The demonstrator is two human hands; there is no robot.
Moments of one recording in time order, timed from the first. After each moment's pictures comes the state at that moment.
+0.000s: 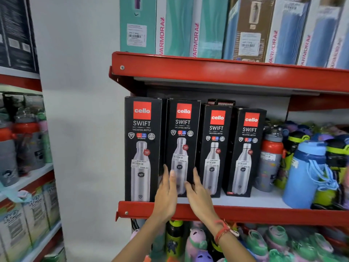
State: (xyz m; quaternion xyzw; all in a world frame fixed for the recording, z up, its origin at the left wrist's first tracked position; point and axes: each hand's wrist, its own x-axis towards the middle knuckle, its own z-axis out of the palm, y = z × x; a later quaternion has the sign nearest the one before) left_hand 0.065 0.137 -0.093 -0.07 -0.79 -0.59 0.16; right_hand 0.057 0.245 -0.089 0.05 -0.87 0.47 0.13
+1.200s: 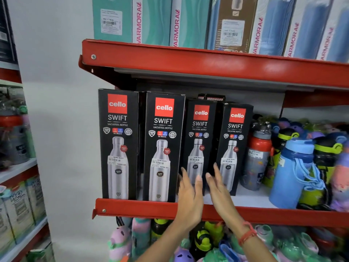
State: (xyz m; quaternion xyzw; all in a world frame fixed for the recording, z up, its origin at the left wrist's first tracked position) left_hand 0.074 0.251 -0.092 -0.09 -0.78 -0.61 0.13; right_hand 0.039 0.357 -0.095 0.07 -0.82 0.56 0.14
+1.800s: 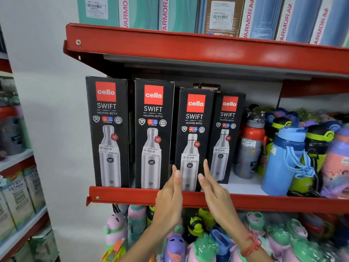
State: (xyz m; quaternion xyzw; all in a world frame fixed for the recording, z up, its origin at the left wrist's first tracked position) left_hand 0.104 0.231 -0.107 -0.05 -0.80 -0.58 0.17; right_hand 0.079 0.375 -0.111 0.11 -0.86 0.48 0.16
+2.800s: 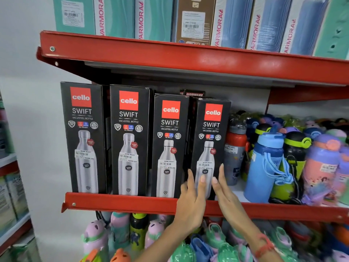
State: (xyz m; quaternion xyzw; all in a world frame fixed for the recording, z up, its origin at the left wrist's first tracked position) left_hand 0.084 0.339 -0.096 -0.07 -0.82 -0.56 0.07; right_hand 0.057 0.468 -0.109 0.12 -0.83 0.54 0.12
